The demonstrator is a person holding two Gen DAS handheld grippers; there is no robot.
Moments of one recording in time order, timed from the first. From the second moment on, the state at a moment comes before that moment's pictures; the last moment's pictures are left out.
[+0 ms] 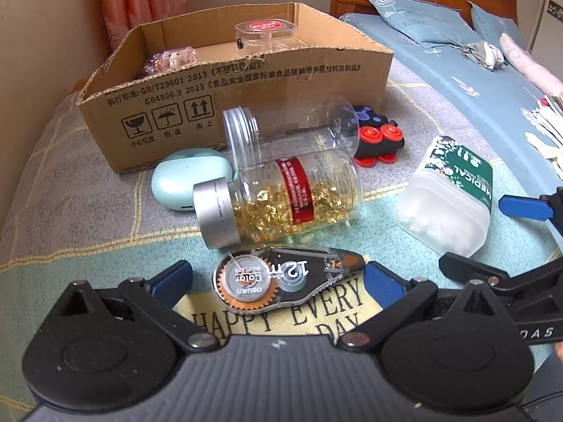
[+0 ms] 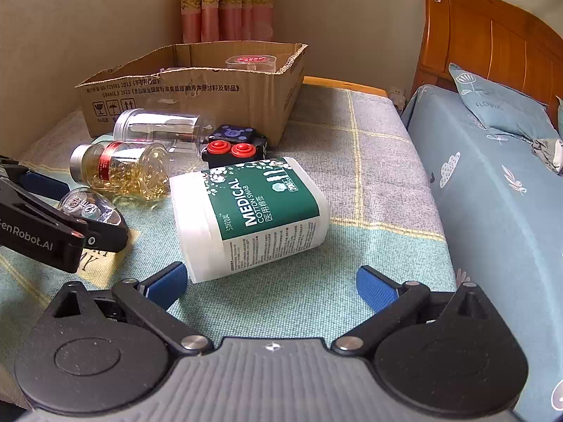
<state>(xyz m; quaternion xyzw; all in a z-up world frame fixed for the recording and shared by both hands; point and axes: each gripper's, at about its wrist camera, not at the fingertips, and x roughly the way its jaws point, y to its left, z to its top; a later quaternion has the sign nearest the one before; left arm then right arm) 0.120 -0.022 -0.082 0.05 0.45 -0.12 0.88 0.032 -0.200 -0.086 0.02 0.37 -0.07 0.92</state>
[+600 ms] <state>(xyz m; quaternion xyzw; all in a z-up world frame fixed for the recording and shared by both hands) 0.109 0.029 -0.082 0.04 0.45 -0.10 0.89 0.031 -0.199 -0.087 0.02 0.37 -0.07 0.93</state>
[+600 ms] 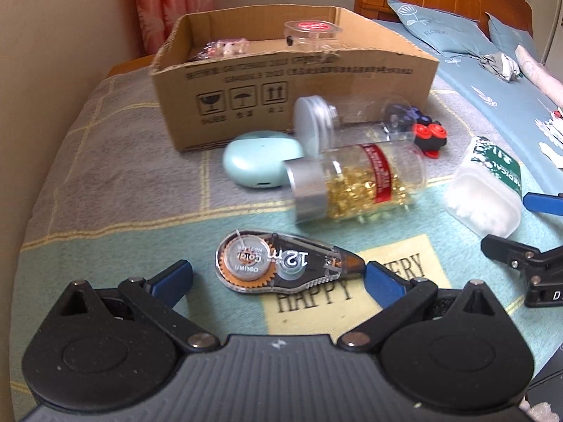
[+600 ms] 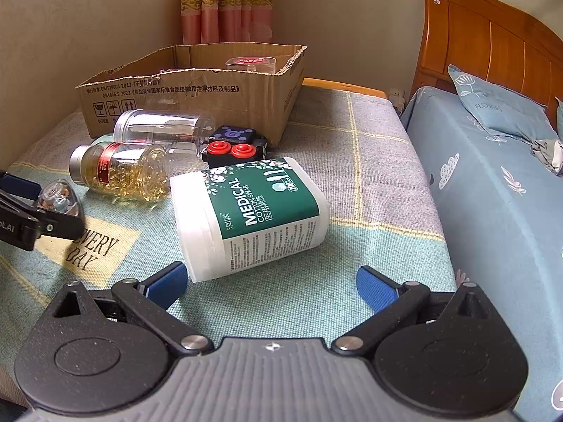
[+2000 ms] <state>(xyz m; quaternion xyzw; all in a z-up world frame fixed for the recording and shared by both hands) 0.118 0.032 -0.083 0.09 0.42 -0.19 0.89 0.065 -0.204 -0.068 -0.05 0.39 0.05 0.92</state>
